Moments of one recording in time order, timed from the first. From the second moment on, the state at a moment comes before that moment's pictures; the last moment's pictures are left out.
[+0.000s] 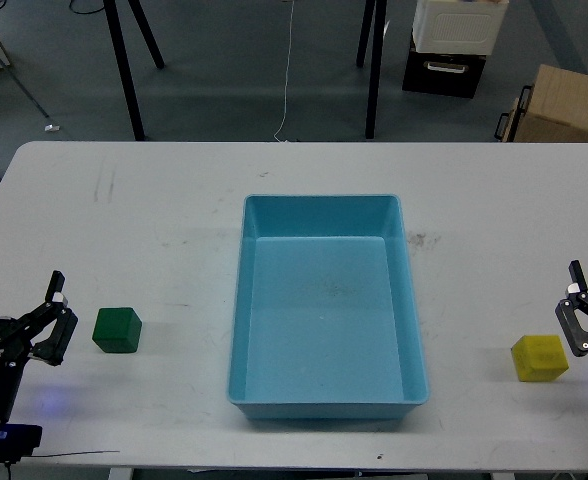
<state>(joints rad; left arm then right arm) 0.42 0.31 -1.38 -1.69 -0.38 -0.49 -0.09 -0.49 -0.19 1.55 1.70 0.14 0.49 0.13</state>
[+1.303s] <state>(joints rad) 0.28 0.26 -1.37 -1.61 -0.38 -0.49 -0.09 0.88 -1.10 0.26 1.56 -0.41 0.33 -0.33</state>
